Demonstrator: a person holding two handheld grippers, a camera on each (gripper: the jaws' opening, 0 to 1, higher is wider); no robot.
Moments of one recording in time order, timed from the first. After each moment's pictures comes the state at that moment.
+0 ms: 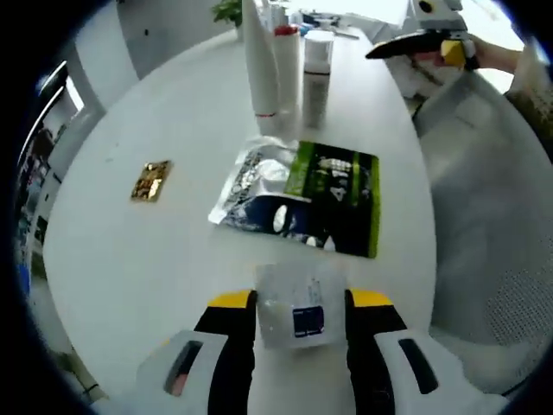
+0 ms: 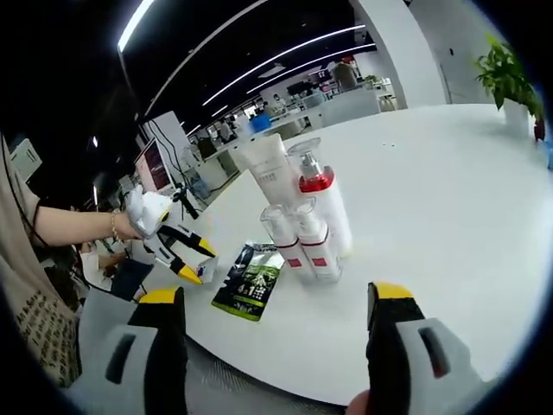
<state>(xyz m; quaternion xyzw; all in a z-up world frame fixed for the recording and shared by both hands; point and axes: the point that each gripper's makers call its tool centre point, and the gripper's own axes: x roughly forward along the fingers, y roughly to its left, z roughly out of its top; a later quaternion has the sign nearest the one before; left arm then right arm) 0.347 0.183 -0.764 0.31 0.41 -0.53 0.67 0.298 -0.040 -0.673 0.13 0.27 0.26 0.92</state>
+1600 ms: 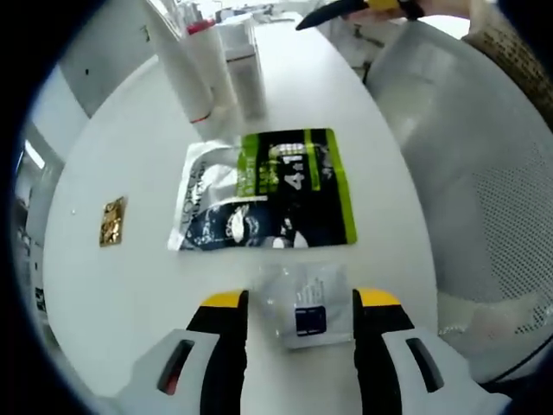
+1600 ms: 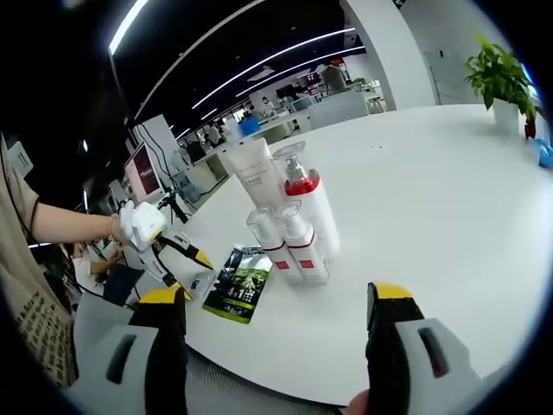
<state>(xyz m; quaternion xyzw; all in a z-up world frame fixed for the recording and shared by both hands) 0.338 0.180 -0.782 0.39 0.38 -0.60 0.59 0.302 -0.050 -0.675 0.13 0.27 0.24 0.92</state>
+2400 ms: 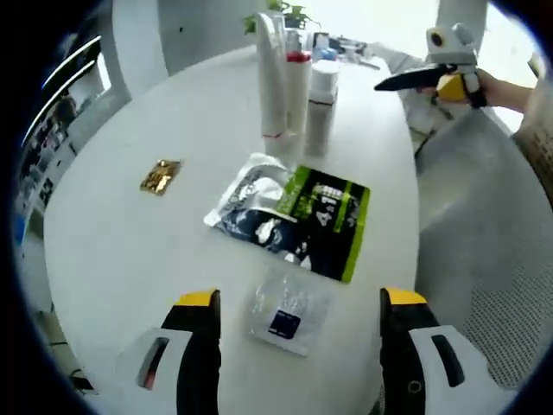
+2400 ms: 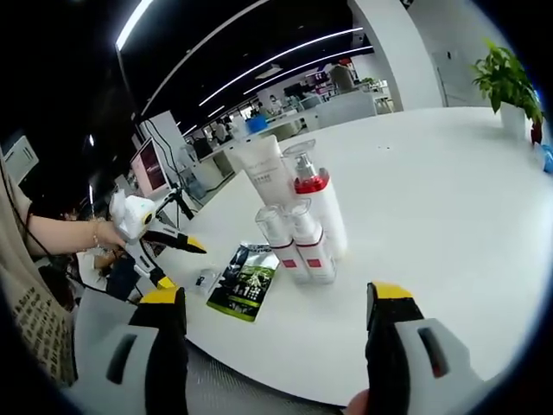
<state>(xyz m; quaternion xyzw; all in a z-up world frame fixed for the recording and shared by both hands) 0.331 0.180 -0.747 0.22 0.41 -0.48 0.74 0.299 -0.043 -0.673 0.12 0.27 0.26 0.92</state>
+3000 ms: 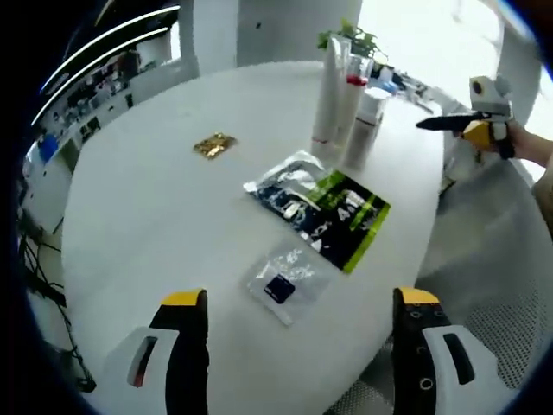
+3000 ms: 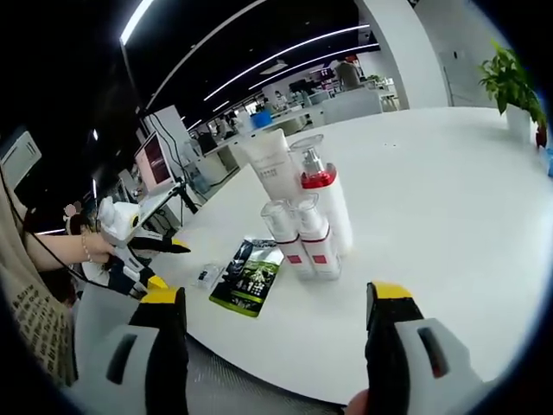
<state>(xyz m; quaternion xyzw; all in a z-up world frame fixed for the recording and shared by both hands) 0.312 0.207 -0.739 0.12 0.41 -0.37 0.82 0.295 -0.038 -0.676 0.11 0.28 0.27 0.91</state>
